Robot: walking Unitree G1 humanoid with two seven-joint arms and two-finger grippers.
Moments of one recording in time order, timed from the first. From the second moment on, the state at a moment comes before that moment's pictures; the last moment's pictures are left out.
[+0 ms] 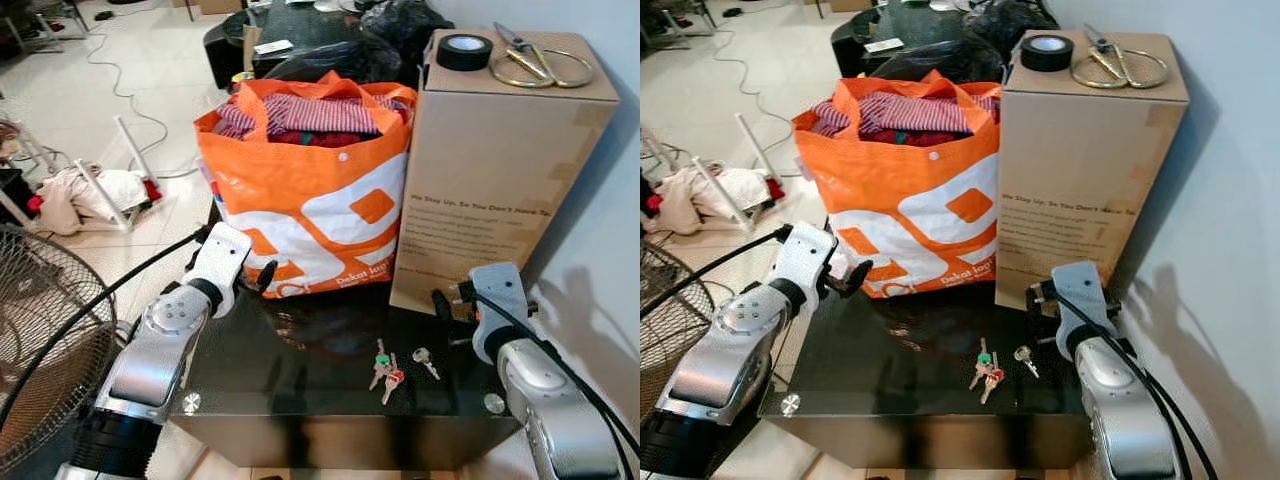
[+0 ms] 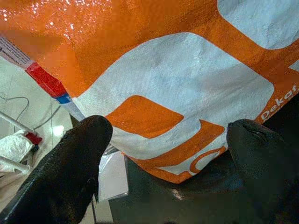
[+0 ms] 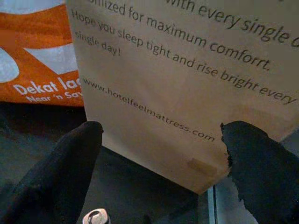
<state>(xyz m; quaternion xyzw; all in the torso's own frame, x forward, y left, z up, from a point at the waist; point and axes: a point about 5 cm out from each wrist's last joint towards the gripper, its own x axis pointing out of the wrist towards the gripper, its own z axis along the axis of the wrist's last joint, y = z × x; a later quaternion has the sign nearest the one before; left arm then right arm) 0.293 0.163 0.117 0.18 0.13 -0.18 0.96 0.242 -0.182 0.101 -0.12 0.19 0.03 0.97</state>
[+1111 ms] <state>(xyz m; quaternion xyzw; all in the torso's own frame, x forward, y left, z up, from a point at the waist) 0.269 0.130 0.086 0.19 0.19 -0.32 0.91 0.260 -0.163 0.046 -0.10 0.29 0.17 0.94</state>
